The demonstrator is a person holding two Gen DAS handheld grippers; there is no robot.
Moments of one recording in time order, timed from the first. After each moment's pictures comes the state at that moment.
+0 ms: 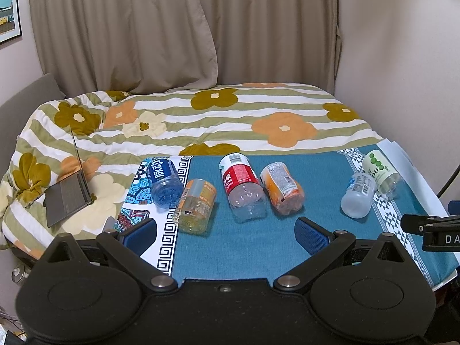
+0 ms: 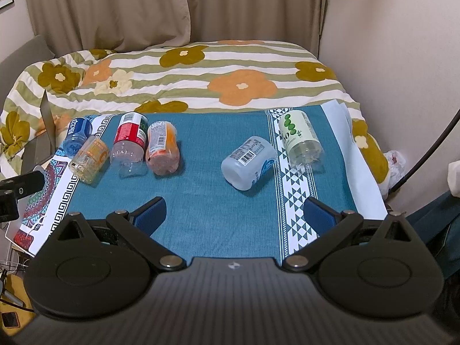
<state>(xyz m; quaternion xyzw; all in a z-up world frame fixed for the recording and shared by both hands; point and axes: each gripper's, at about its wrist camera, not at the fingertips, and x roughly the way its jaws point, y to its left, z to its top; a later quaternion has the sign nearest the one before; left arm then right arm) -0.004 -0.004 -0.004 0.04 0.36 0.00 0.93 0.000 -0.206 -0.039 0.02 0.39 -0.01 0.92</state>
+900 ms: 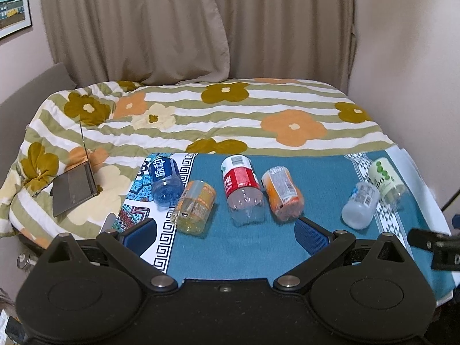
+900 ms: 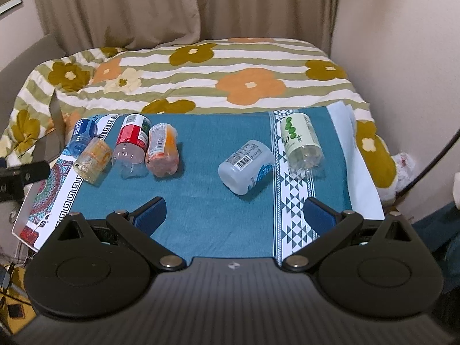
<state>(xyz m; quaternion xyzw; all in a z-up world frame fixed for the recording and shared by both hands) 0.016 -0.026 0.013 0.02 0.38 0.04 0.93 0.010 -0.235 -0.030 0.02 0.40 0.03 0.91</state>
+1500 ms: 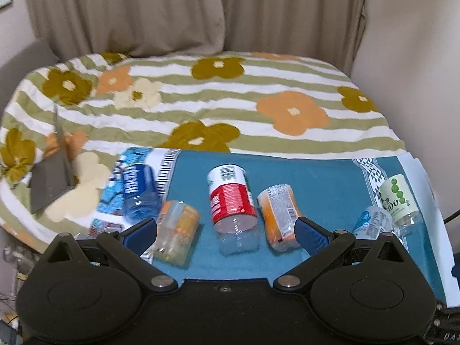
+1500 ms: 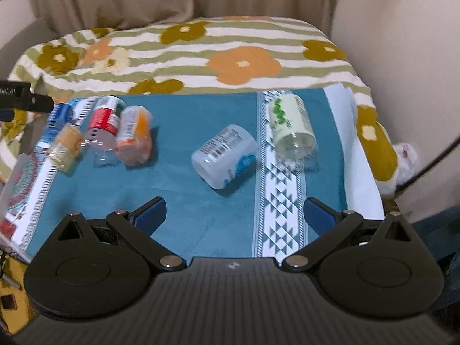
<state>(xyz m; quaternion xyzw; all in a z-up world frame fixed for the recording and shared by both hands) 0.134 -0.019 -0.008 0.00 0.45 0.01 0.89 0.052 -0.263 -0.064 0.01 0.45 0.01 0.89</state>
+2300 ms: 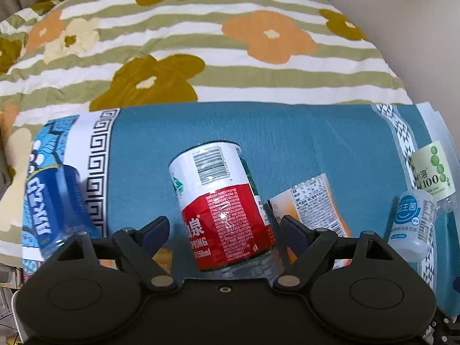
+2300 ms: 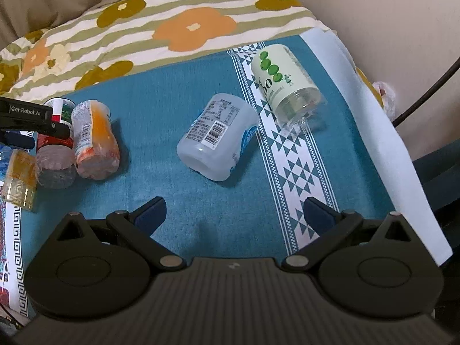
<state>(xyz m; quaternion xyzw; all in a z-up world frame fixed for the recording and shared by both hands) 0.261 -0.007 -0.114 0.02 0.59 -0.08 0.80 0.108 -0.222 -0.111 0.07 0.52 -0.11 0.84</state>
